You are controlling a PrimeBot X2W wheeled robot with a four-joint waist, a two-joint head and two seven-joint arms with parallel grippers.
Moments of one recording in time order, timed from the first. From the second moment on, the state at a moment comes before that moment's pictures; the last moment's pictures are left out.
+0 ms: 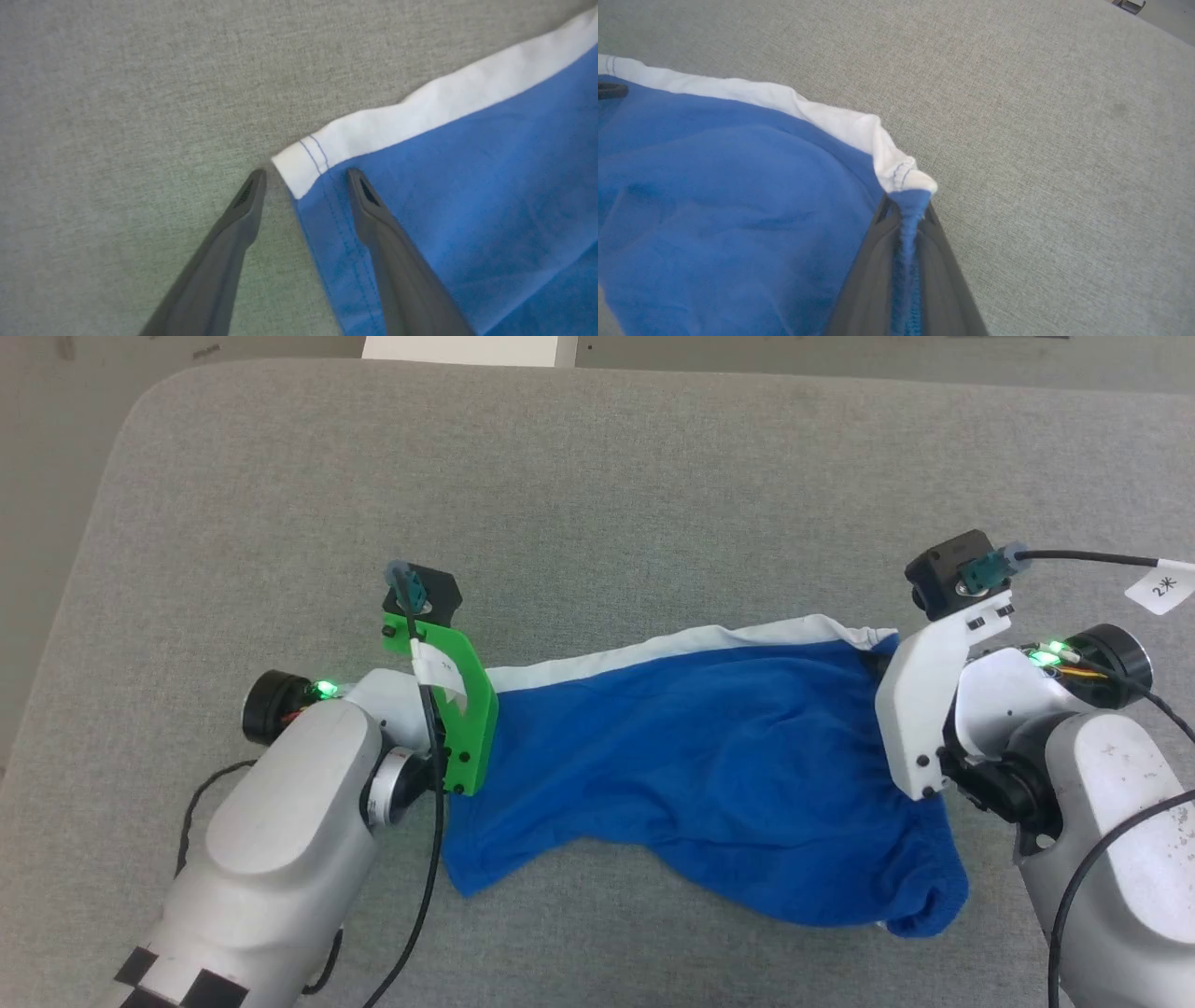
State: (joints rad) left arm -0.67 0.31 -0.62 0.43 -0.58 0.06 0.71; right arm -0.47 -0.23 0.21 0.09 0.25 0.13 0.83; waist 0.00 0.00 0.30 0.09
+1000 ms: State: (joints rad) left arm -0.77 0.27 -0.33 0.22 -0.80 0.03 0.44; right arm -0.58 -0.29 0.18 0.03 0.37 0.13 0.66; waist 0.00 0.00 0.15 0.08
